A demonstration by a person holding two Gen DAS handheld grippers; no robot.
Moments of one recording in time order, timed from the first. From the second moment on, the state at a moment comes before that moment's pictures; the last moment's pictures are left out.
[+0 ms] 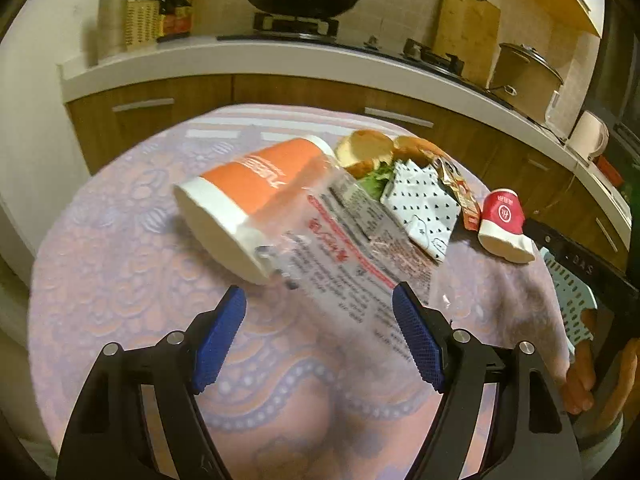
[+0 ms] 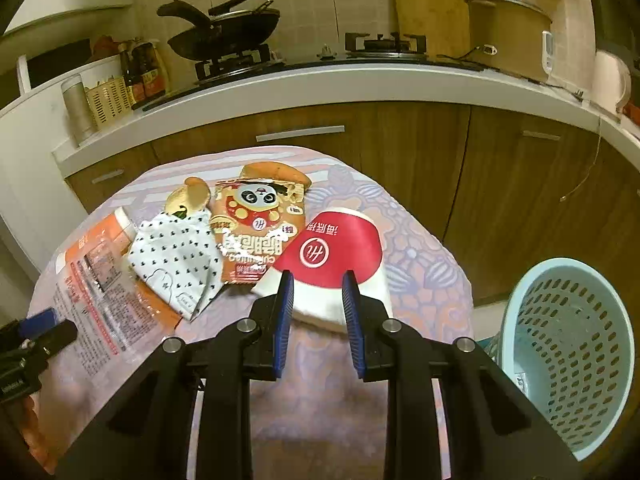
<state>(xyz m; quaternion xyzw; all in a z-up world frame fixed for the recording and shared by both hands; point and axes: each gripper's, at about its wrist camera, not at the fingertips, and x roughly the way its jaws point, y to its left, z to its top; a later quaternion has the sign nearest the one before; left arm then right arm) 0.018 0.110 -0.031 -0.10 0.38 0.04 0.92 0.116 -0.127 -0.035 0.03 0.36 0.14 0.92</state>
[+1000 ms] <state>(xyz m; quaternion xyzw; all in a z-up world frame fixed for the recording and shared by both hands) 0.024 0.089 -0.039 -0.13 0.38 -0.02 0.92 0.155 -0.145 -0.060 0.11 0.43 0.19 0.88</state>
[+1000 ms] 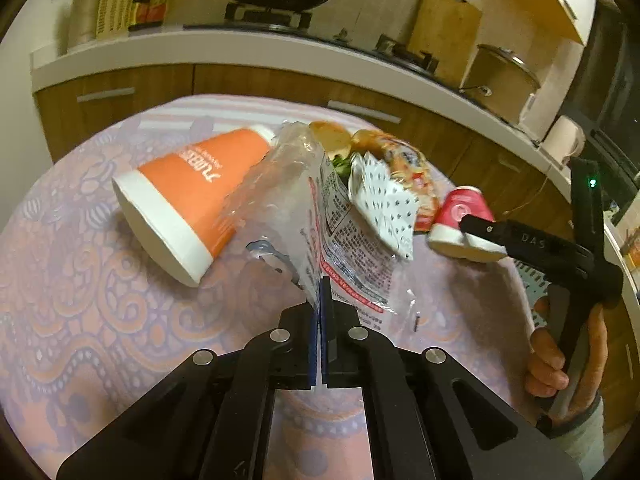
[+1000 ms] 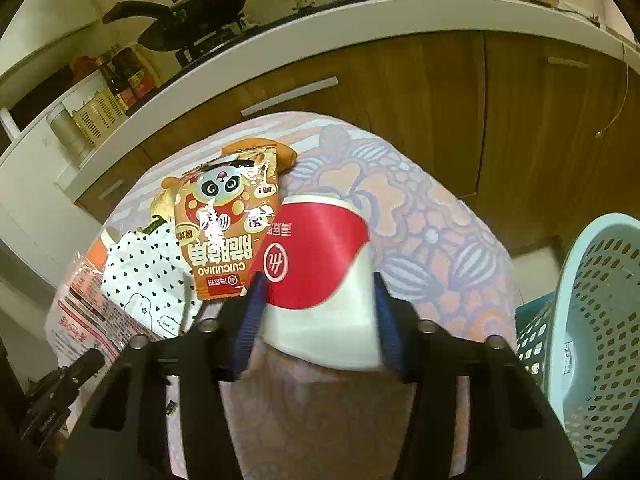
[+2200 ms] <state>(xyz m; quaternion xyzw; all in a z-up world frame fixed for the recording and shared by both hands) 0.051 -0.100 0.060 0.00 0.28 -0.21 0.94 0.044 -0.332 0.020 0.13 0.28 0.01 0.95</state>
